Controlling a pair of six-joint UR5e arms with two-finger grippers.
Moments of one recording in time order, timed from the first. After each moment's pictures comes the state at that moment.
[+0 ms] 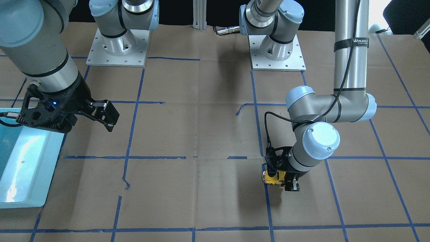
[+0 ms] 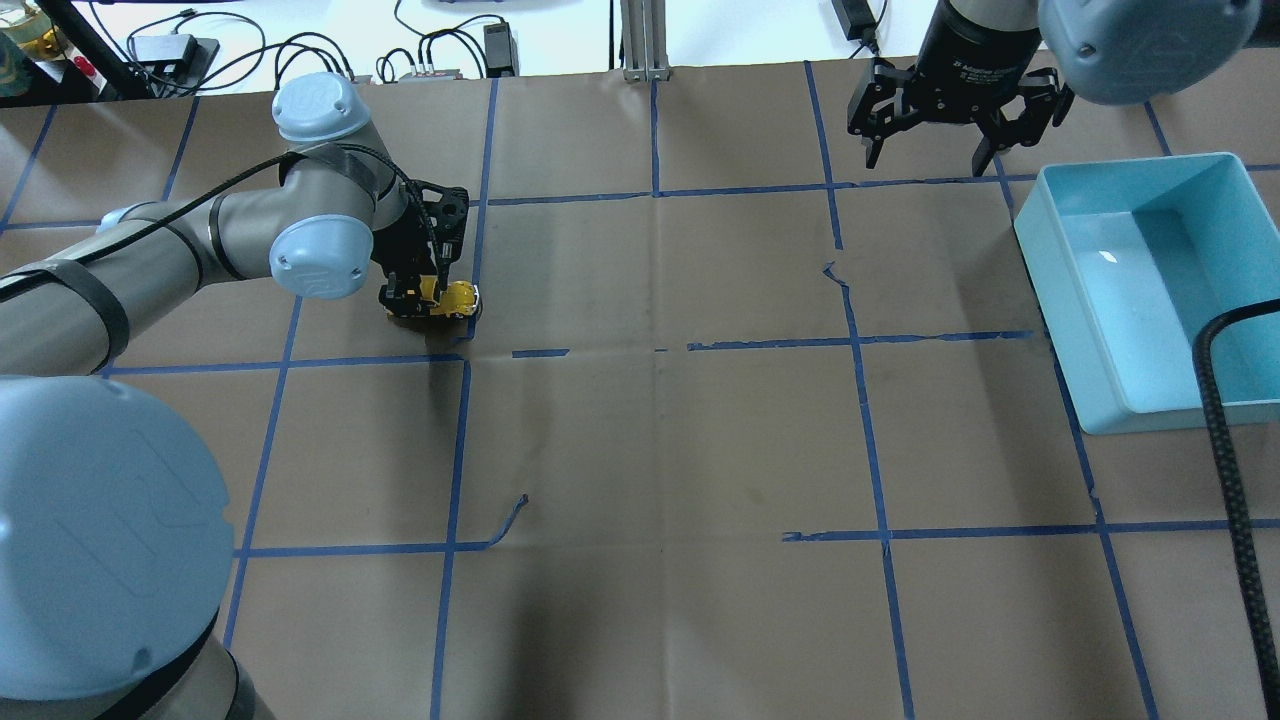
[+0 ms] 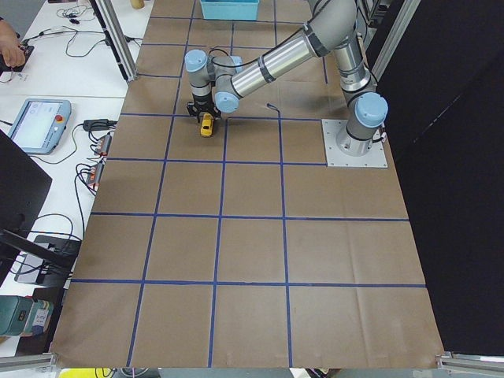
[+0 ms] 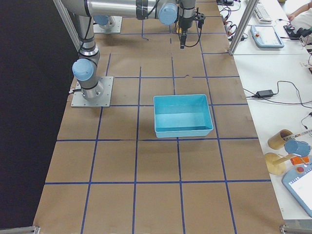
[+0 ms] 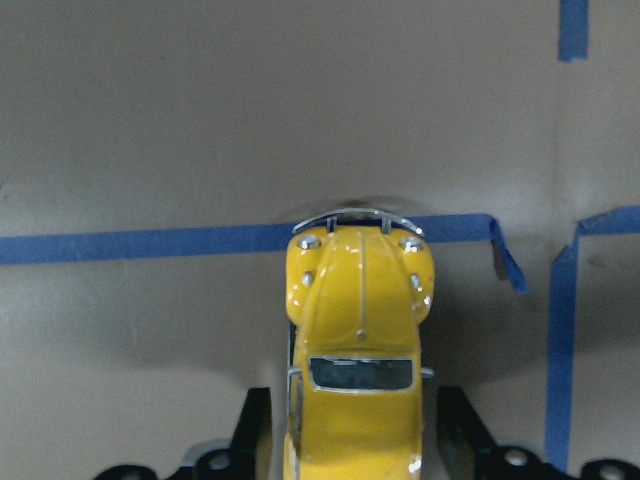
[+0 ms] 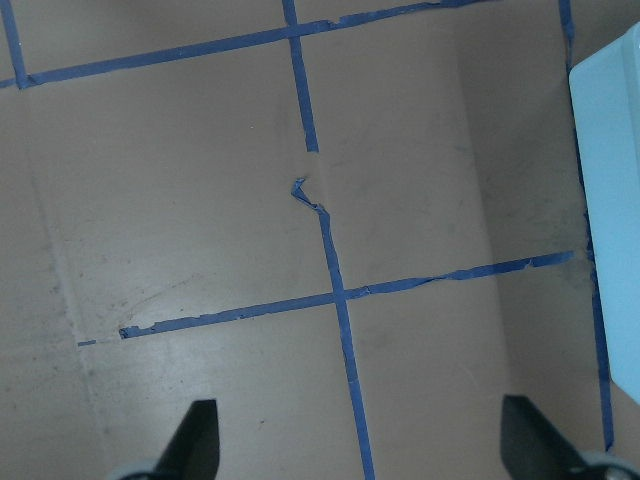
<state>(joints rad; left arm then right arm) -1.50 -2.11 -1.68 -0.94 1.63 1.68 1.56 -1.37 1.45 -1.68 -1.58 0.16</state>
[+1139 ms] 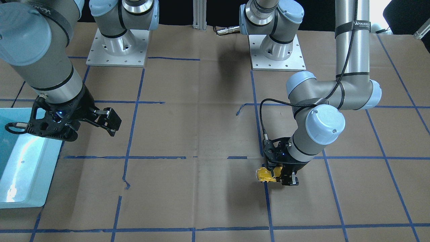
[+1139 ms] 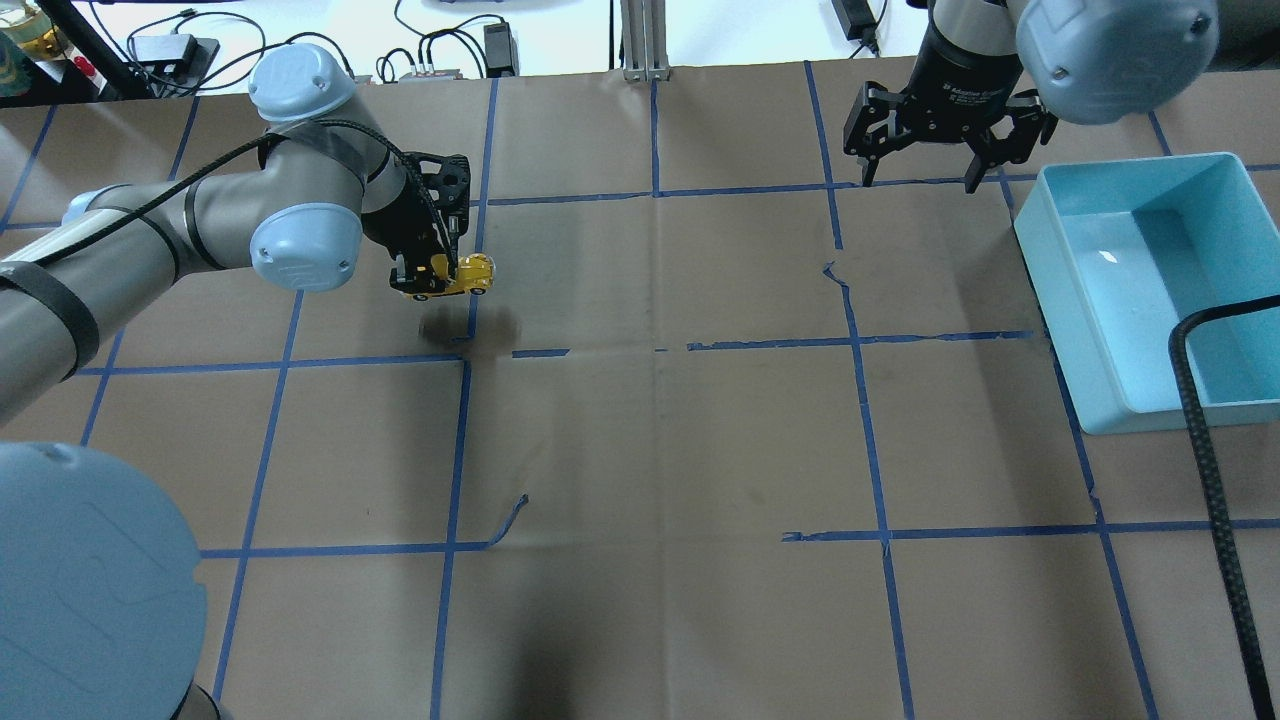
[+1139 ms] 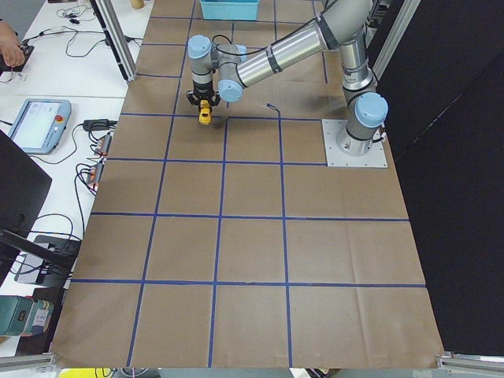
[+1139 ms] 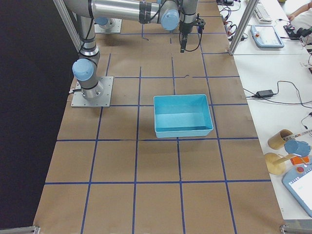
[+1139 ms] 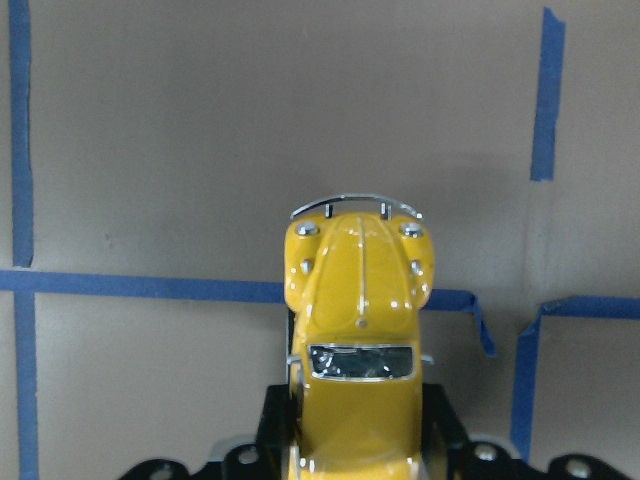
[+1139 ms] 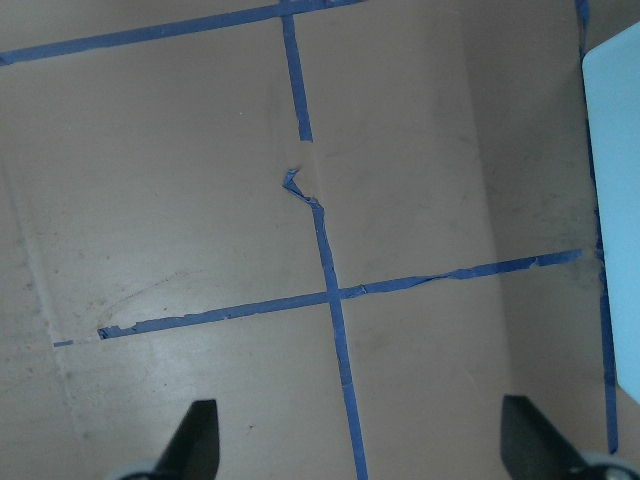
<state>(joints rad) -1.52 -2.03 -1.69 -0.95 1.52 1.58 1.56 -1.35 1.48 -1.70 -1.59 0.15</state>
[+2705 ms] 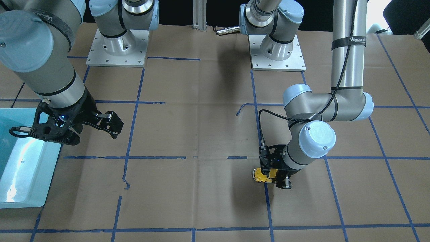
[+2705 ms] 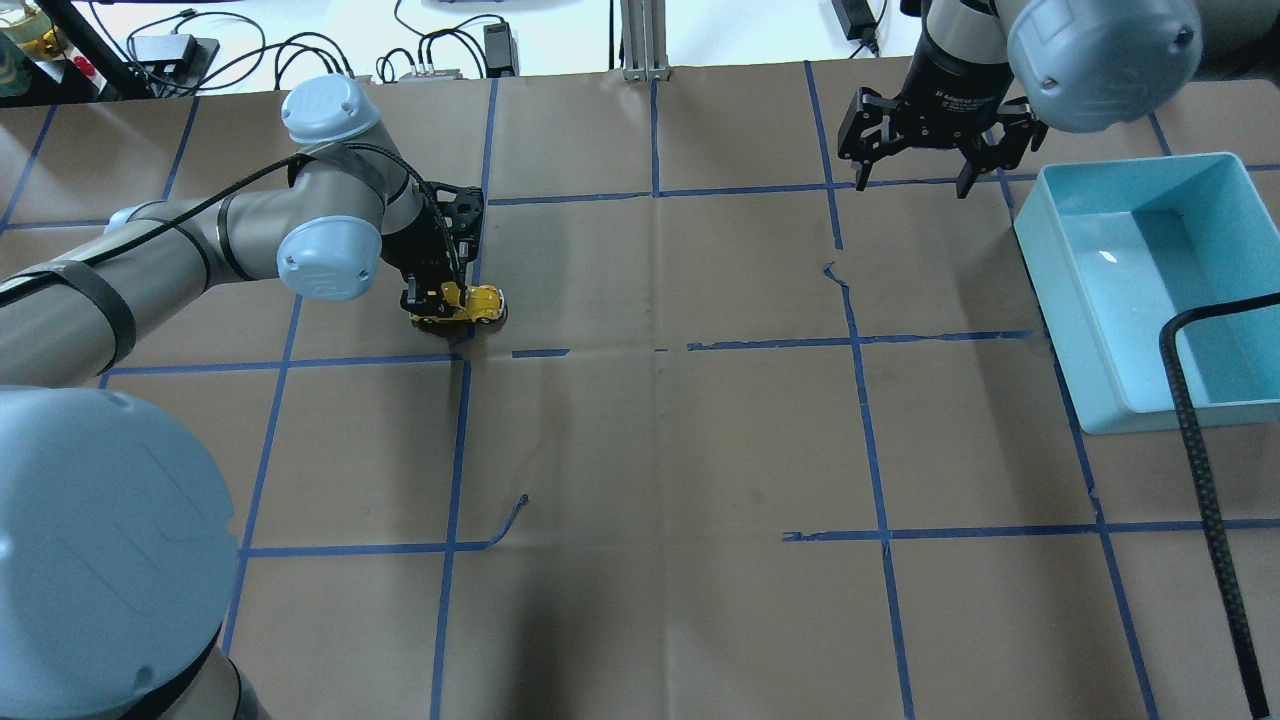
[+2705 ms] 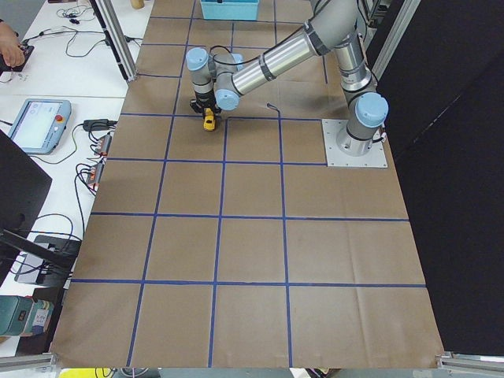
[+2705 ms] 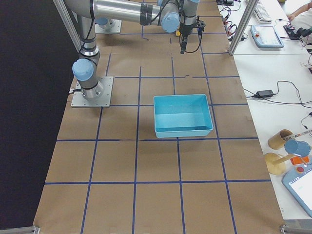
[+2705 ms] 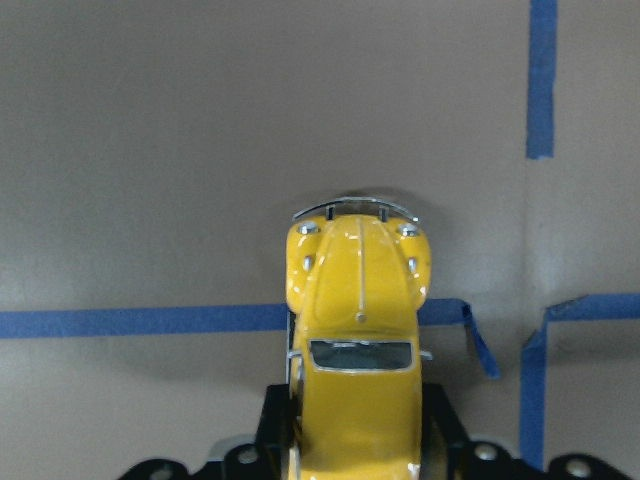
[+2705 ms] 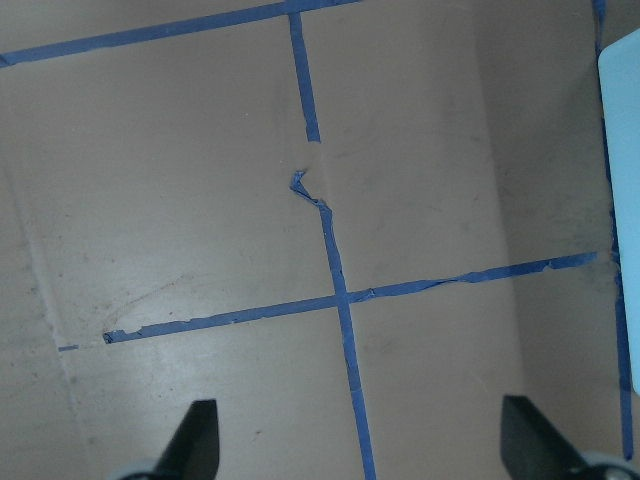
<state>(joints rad) -1.52 -2.10 -1.68 -0.97 1.54 1.64 1.56 -1.34 1.48 -1.72 -1.57 0.15</state>
